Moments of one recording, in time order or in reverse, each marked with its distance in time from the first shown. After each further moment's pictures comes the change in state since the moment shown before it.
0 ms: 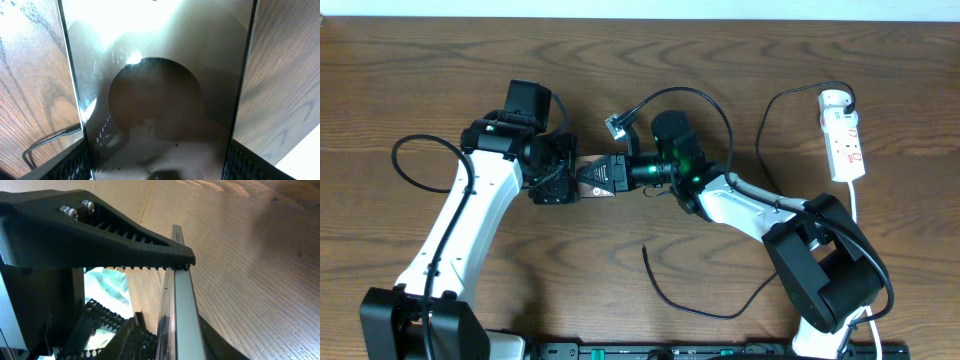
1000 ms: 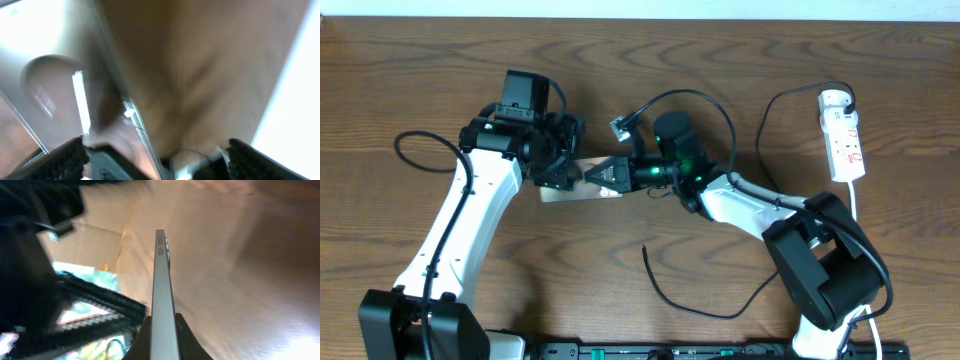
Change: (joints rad) left arm -0.001 -0.001 0.017 0.175 0.038 0.202; right arm -0.030 0.006 -0.007 -0.084 0.042 -0.050
